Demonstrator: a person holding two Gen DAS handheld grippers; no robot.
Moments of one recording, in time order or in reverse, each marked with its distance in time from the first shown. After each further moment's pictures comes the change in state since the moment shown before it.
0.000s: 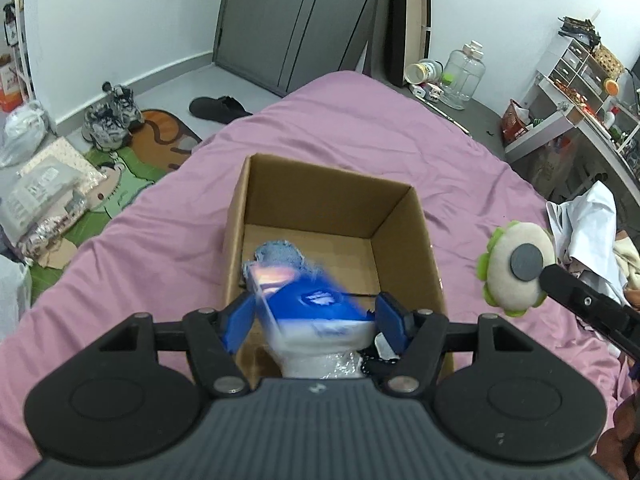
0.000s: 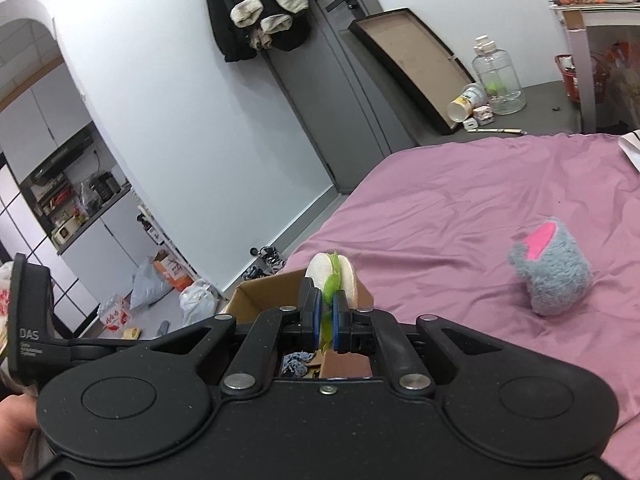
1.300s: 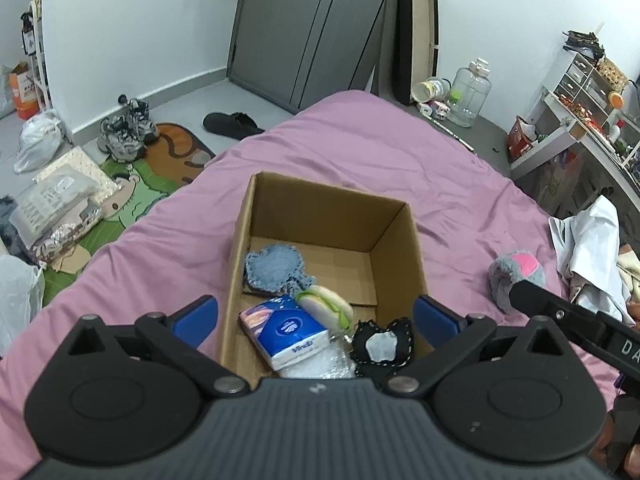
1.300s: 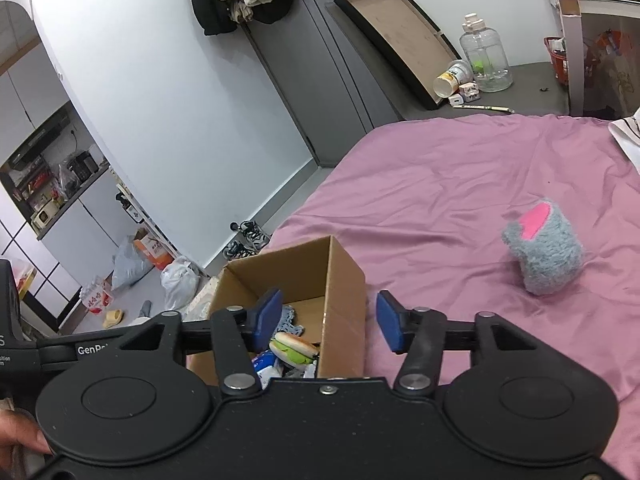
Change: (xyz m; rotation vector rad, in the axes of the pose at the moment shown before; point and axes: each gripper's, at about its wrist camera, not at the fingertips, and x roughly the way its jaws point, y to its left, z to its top) left arm -0.024 -0.018 -0.003 -0.007 -0.062 0.053; right arm 0.005 0.016 0.004 0.018 0.093 -0.083
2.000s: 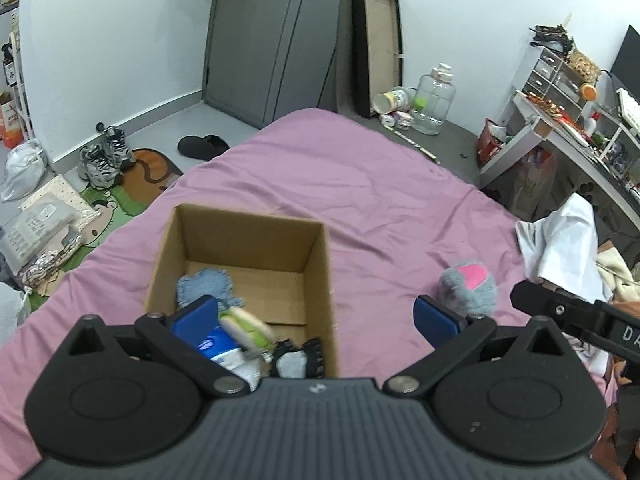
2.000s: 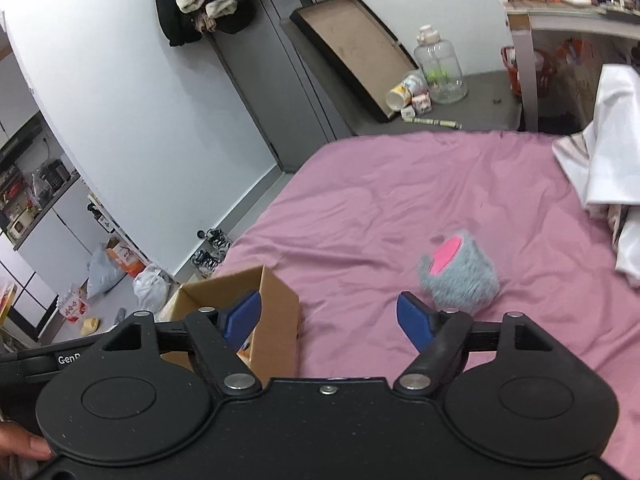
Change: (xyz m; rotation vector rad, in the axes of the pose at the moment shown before) left arm -0.011 -0.077 0.007 0.053 -0.042 -0.027; right arm -0.037 -0.045 0.038 0.009 0.002 -0.085
